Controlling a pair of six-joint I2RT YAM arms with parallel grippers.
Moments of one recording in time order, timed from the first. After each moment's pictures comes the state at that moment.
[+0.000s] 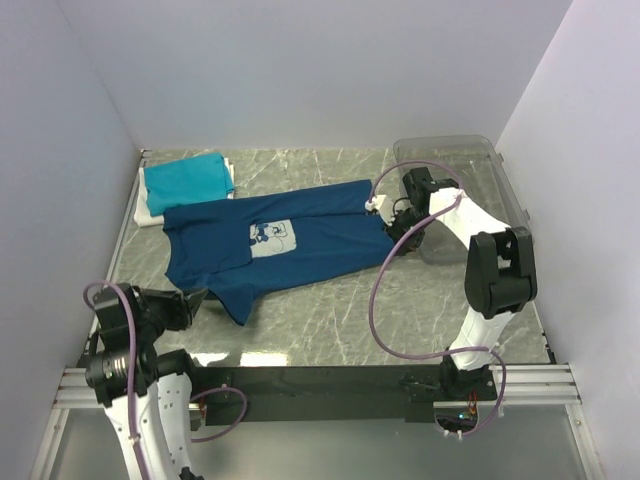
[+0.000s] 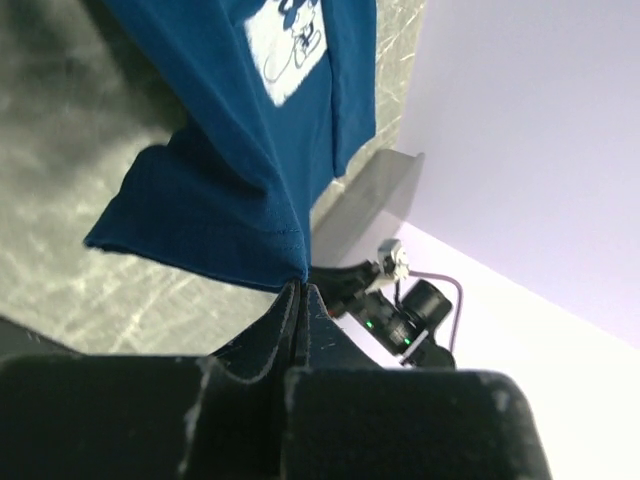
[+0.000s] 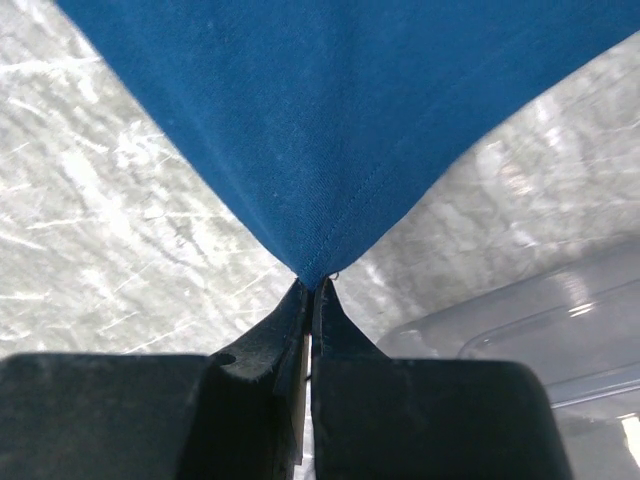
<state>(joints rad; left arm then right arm) 0.32 0.33 0.80 -1.13 0.43 -1.37 0.19 1.78 1.32 -0.94 -0.32 -0.86</state>
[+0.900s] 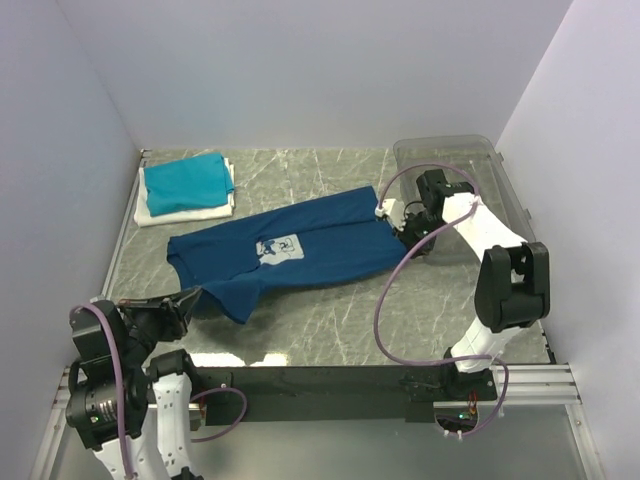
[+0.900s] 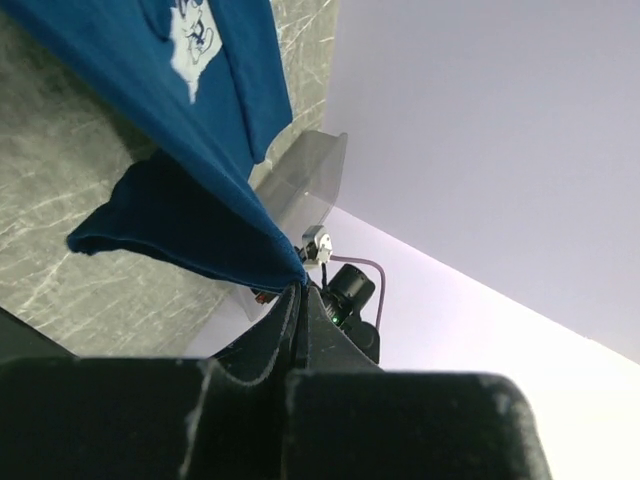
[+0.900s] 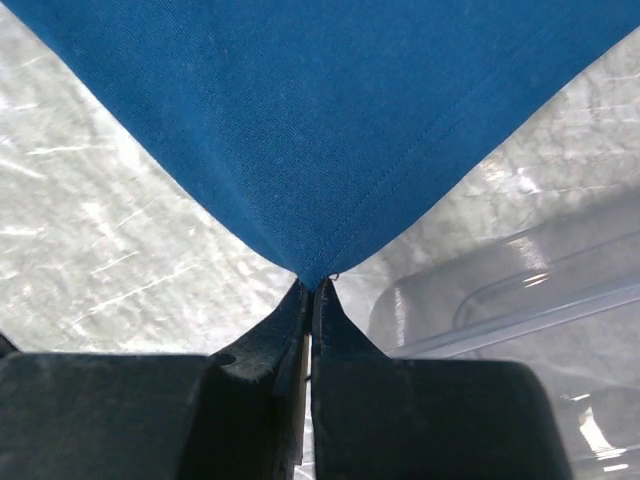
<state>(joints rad) 0.32 0.33 1.12 -1.33 0.42 -1.53 0.14 1.68 1.27 -1.00 -0.33 -1.00</state>
